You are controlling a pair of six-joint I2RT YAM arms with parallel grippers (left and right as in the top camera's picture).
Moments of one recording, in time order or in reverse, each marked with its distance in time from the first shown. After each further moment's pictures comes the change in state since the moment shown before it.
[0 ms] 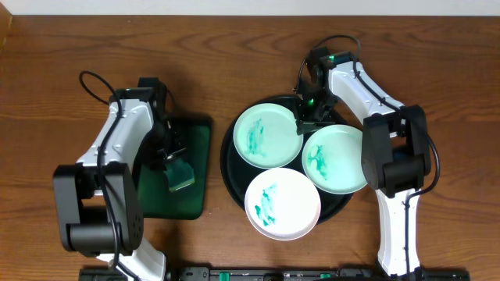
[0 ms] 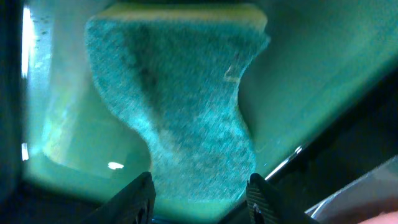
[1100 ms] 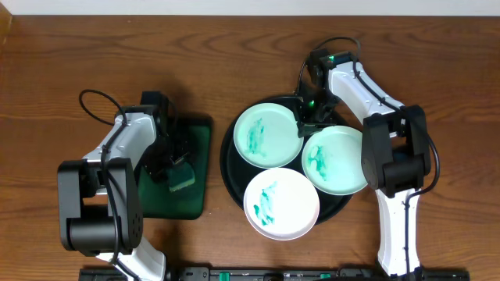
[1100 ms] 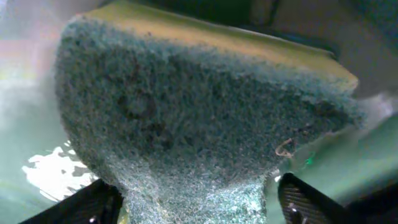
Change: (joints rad) left arm 0.011 0.002 -0.161 0.222 0.018 -0.193; right arm 0.000 0.000 -0.002 -0.034 0.001 -0.008
